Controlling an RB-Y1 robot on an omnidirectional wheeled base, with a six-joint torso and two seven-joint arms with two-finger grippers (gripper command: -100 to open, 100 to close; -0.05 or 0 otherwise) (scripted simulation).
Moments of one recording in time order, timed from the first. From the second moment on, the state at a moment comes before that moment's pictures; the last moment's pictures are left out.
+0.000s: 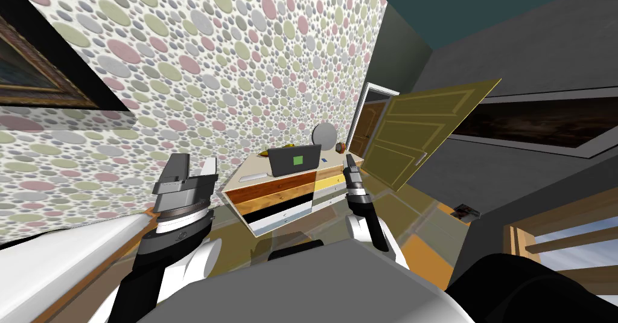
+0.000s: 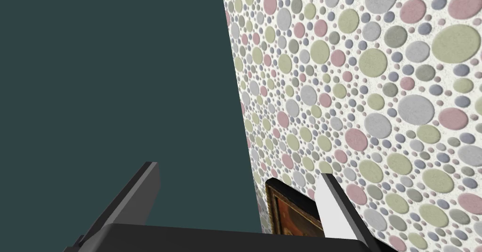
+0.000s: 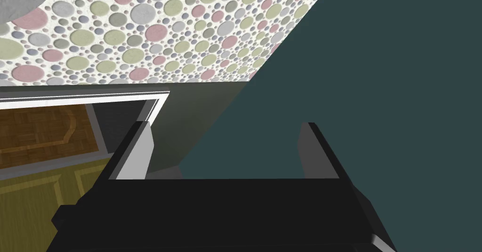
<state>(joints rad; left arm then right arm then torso) 0.45 0.03 0.07 -2.33 -0.08 -0.61 -0.09 0.49 -0.01 -0.03 -2.30 0.10 -0.38 0.16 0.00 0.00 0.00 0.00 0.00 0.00</state>
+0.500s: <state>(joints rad) 0.45 0.03 0.07 -2.33 -0.08 -0.61 -0.09 0.49 -0.01 -0.03 -2.30 0.10 -0.38 0.16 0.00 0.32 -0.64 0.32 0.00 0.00</state>
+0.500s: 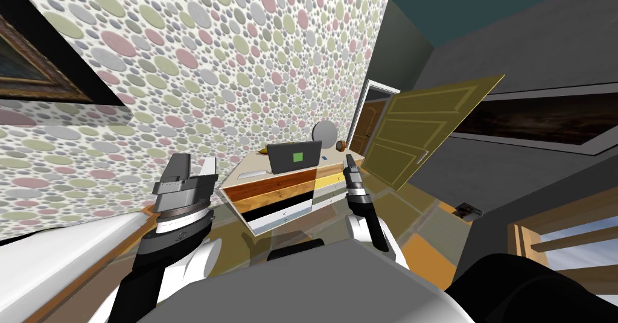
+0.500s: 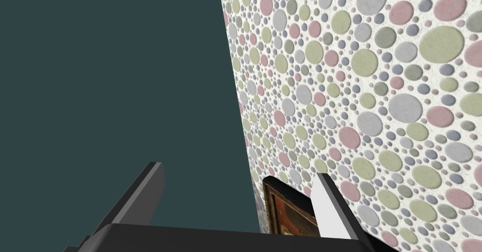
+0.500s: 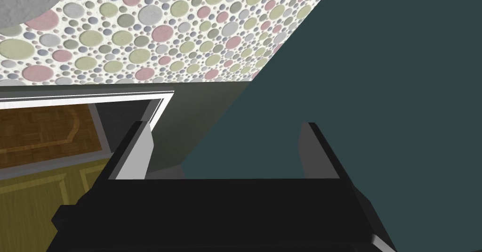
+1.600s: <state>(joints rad) 0.45 0.03 0.07 -2.33 -0.08 -0.61 -0.09 0.55 -0.15 -0.11 -2.29 0.13 -0.34 0.18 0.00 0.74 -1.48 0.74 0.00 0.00</state>
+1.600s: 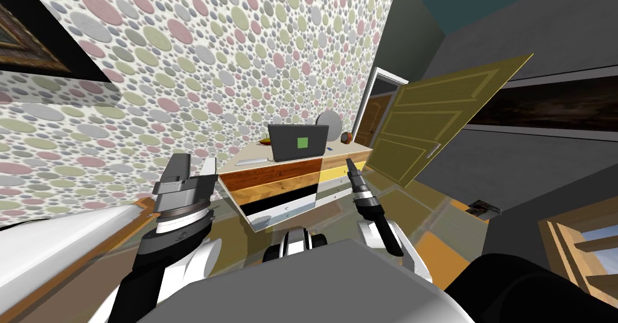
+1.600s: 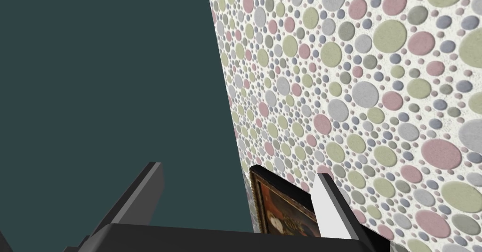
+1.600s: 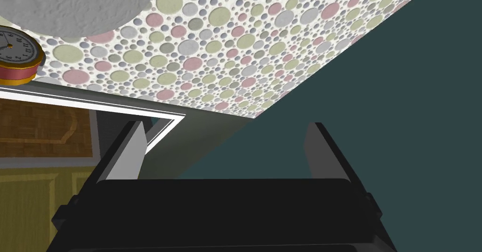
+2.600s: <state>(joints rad) 0.45 0.03 0.07 -2.33 -0.08 -0.61 -0.09 0.72 -0.40 -0.34 -2.29 0.21 -0.20 0.25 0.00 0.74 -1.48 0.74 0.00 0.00</state>
